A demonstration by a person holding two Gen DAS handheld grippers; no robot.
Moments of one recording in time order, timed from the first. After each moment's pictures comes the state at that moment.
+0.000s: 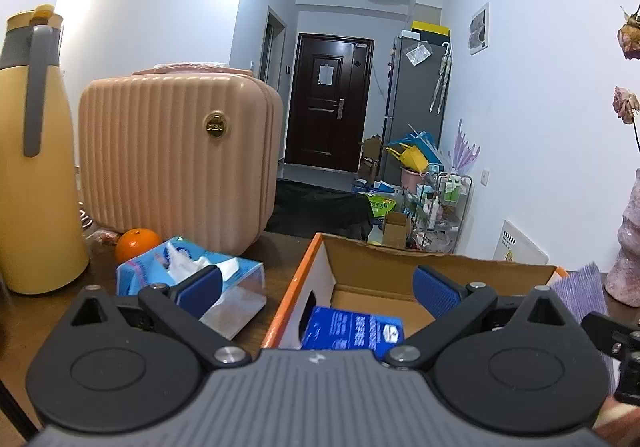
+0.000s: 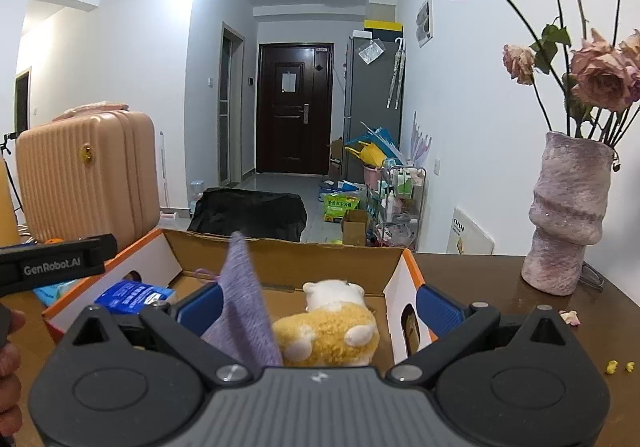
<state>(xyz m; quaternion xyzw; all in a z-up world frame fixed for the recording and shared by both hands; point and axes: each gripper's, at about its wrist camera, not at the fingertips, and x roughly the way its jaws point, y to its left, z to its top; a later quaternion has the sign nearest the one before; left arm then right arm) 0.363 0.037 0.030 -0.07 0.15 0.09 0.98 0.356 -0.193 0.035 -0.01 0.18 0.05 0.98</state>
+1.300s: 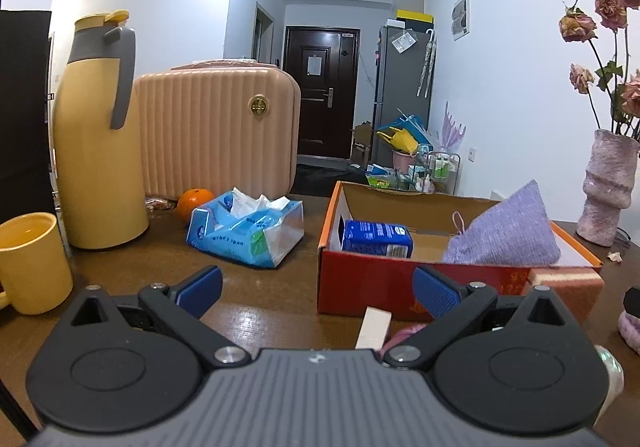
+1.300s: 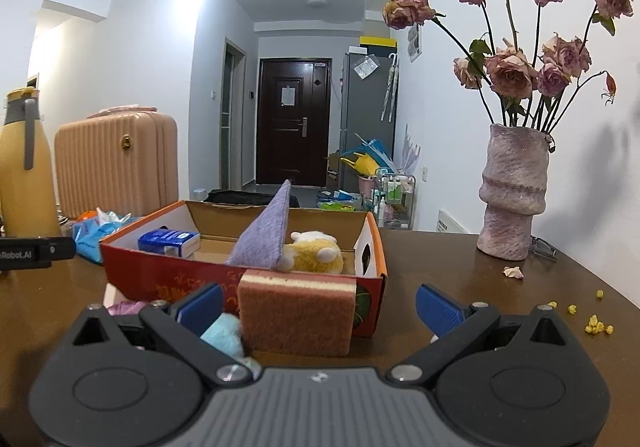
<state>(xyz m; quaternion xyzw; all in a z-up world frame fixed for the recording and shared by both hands) 0.230 0.050 0.019 -0.04 0.17 0.08 0.98 0.215 -0.232 0.016 -0.01 0.16 0.05 0.99</state>
